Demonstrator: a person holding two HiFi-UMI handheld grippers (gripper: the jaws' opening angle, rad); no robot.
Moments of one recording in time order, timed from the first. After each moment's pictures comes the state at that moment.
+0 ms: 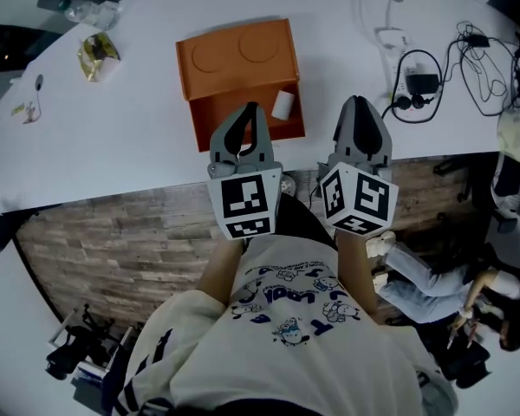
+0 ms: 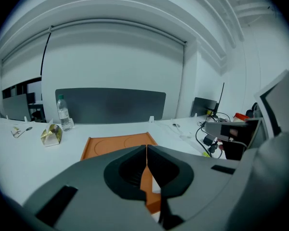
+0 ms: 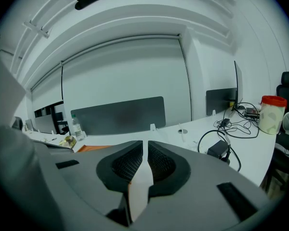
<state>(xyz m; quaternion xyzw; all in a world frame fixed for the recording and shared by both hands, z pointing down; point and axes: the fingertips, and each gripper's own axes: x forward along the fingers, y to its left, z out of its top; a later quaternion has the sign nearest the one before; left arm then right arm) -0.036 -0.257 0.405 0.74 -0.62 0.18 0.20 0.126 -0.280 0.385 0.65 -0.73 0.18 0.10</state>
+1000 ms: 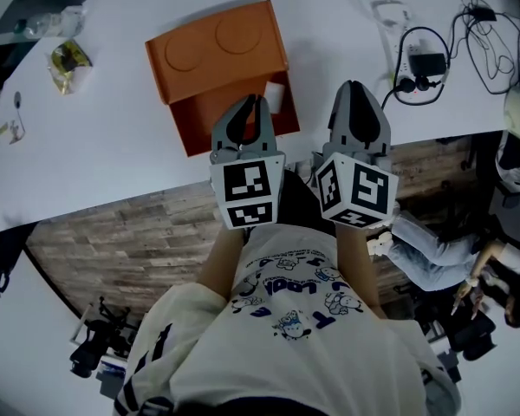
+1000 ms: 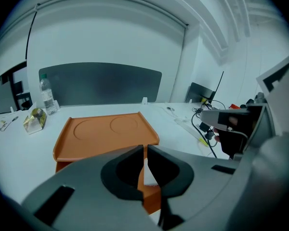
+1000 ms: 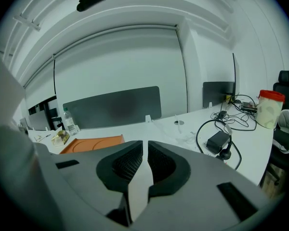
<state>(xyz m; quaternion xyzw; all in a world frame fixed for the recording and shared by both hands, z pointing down) -0.008 -0.274 0.469 0.75 -0.56 0.24 0.27 0.133 -0.300 0.423 0.66 -0.71 0.21 0.13</state>
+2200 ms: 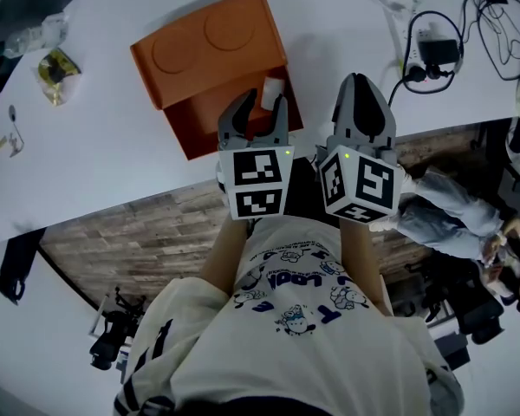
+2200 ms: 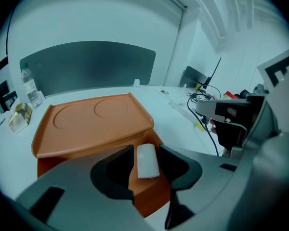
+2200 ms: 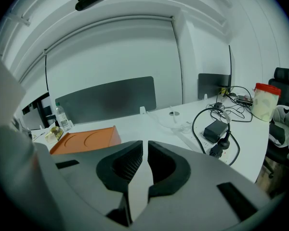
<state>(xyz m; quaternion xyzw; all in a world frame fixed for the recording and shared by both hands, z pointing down) 0.012 -0.275 0.512 0.76 -0.49 0.31 0.31 0.142 -0.305 0.456 0.67 -0.68 0.24 0.16</state>
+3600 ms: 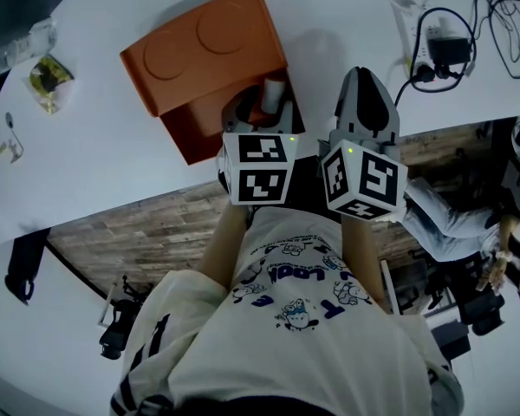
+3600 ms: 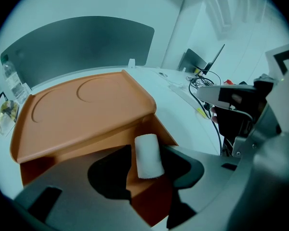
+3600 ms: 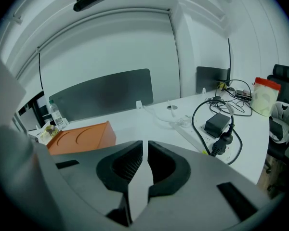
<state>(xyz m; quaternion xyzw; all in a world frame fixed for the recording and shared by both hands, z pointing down) 0.022 -0.277 0.554 0.74 -0.42 0.38 0.36 0.149 -0.320 0.481 0.68 -0.66 0.27 0.17</state>
